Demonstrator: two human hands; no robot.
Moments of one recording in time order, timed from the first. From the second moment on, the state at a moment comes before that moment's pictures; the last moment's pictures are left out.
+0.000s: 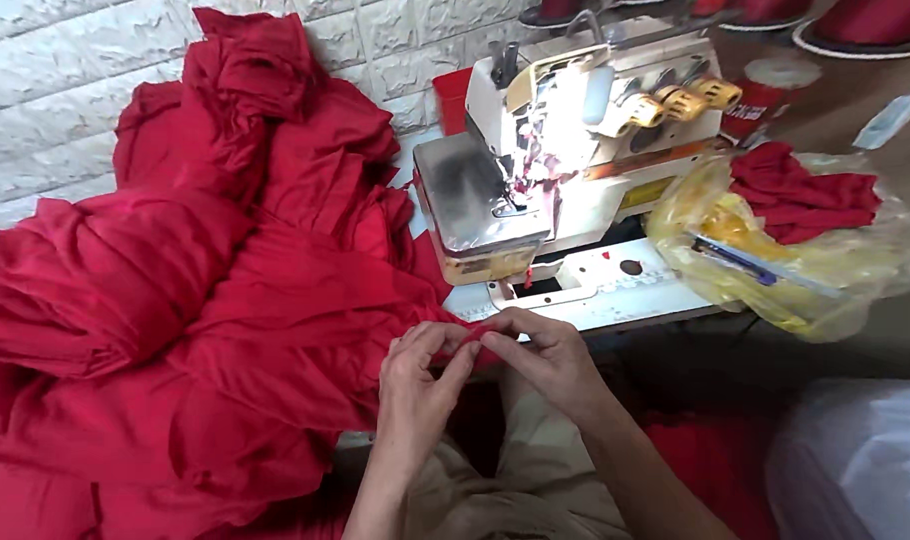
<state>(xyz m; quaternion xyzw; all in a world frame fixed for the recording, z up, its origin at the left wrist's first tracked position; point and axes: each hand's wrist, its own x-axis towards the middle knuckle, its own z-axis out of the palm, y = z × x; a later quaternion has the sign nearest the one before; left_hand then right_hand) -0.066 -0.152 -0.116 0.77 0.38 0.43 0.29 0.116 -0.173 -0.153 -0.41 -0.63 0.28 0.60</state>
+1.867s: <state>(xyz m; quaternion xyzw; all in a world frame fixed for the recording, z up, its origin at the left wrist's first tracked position) -0.084 -0.180 -0.104 0.38 0.29 0.67 0.57 0.124 -0.155 -0.171 -0.23 -0.62 0.43 0.62</state>
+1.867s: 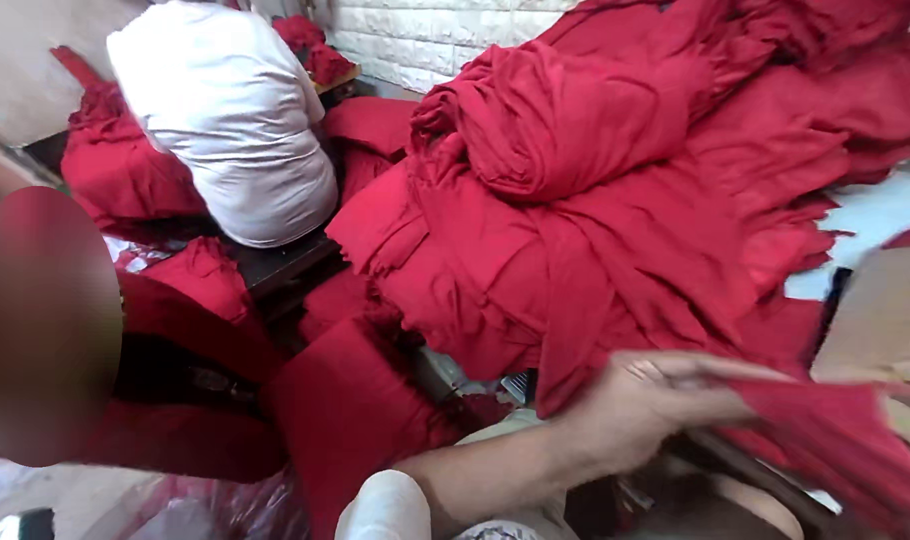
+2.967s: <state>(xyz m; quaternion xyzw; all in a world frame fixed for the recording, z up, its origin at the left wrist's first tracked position) -0.053 -0.171 -0.153 0.69 0.31 0.51 0.42 0.105 -0.201 -0.178 -0.52 -0.64 0.04 0.56</state>
